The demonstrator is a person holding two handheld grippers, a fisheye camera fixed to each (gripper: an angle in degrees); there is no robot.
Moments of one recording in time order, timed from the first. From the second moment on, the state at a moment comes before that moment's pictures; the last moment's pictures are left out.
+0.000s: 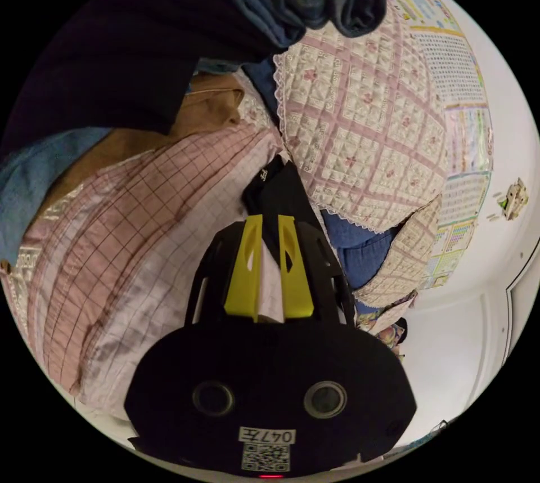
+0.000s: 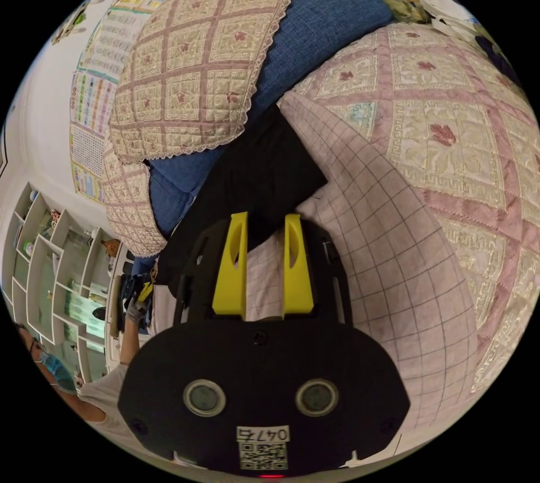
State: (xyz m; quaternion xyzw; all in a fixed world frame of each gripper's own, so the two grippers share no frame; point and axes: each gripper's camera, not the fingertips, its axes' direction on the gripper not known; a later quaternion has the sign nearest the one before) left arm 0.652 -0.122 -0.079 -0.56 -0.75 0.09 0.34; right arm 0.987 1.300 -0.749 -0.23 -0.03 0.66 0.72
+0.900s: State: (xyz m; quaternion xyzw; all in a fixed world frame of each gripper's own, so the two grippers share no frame) left arm 0.940 -0.330 -0.455 -0.58 -0.75 0.15 0.28; right arm 1.007 1.324 -0.730 -0.24 -0.03 0.65 0.72
